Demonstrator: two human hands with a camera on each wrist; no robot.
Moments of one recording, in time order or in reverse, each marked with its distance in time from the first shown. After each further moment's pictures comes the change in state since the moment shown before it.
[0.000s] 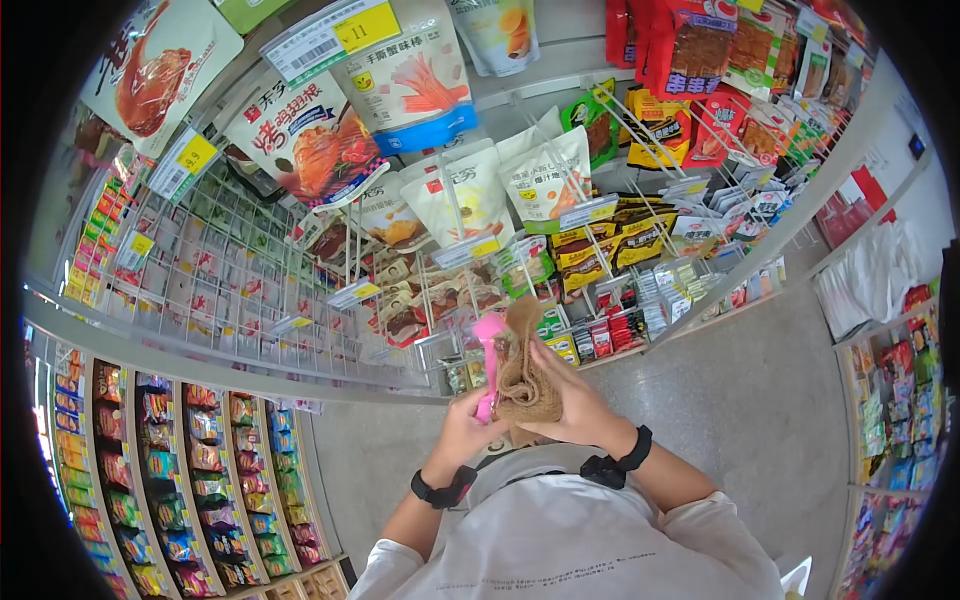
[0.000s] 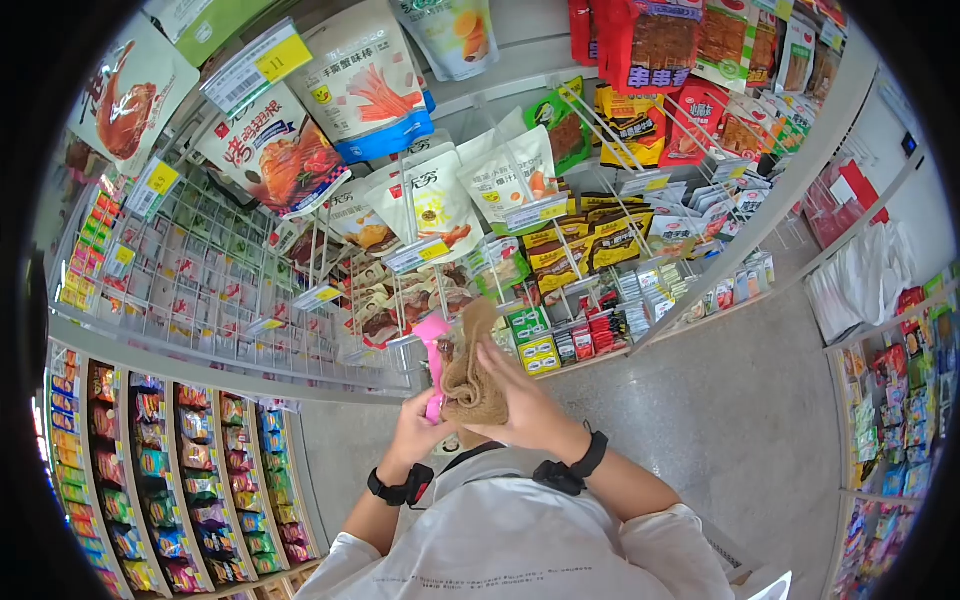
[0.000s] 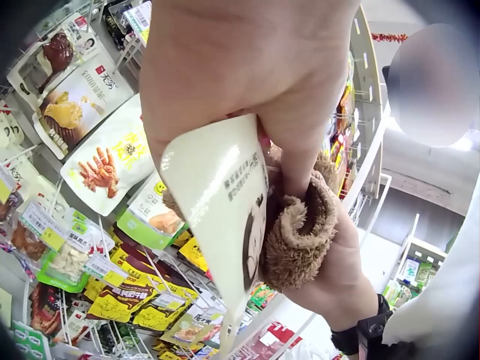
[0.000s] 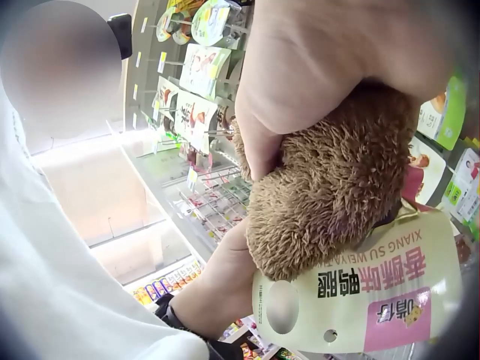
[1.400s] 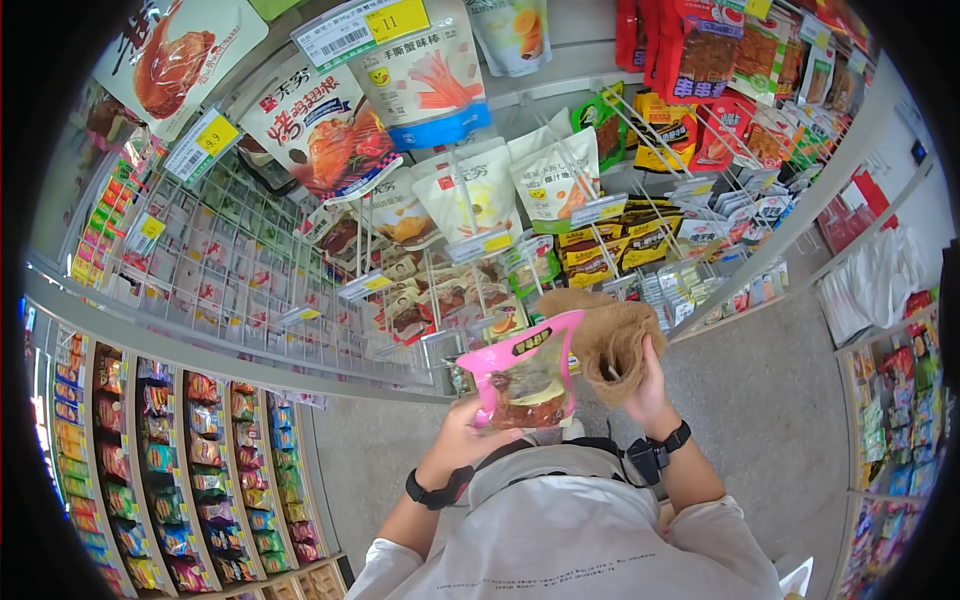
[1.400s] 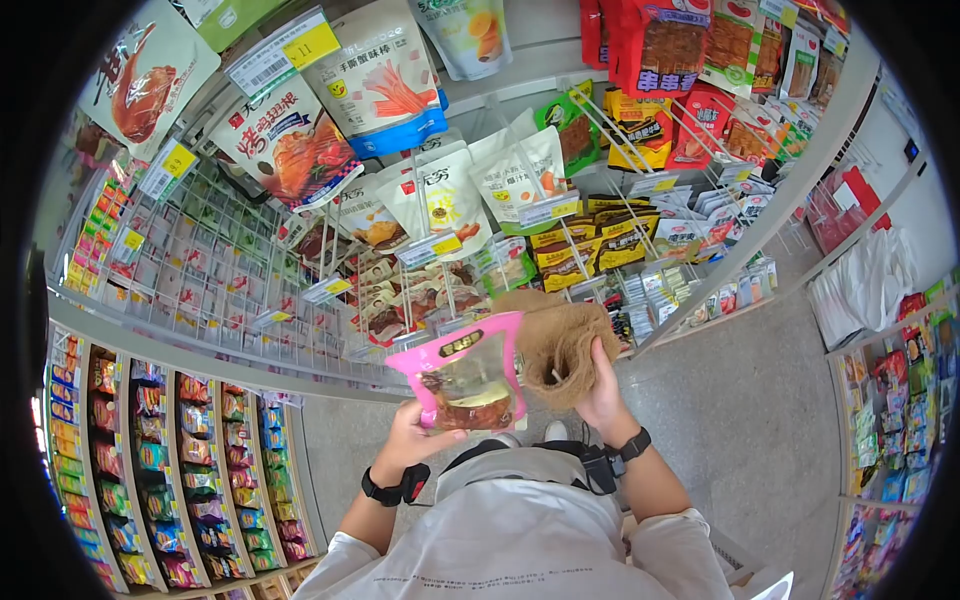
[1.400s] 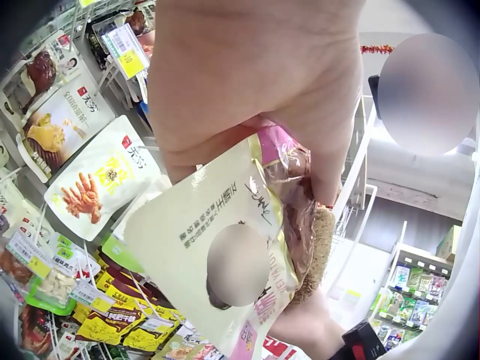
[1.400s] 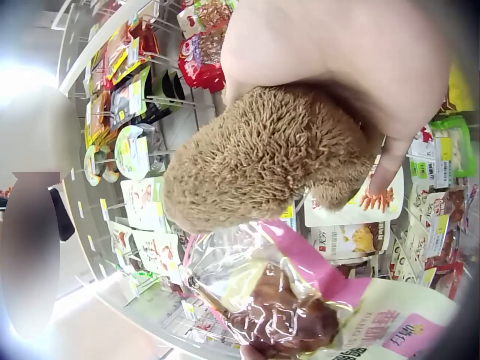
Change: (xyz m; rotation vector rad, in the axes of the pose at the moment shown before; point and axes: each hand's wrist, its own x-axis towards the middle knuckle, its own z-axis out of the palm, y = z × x) left_hand -0.014 0.033 -0.017 -0.001 -0.144 0.169; right_hand -0.037 0.046 -0.030 1.381 0.464 0.518
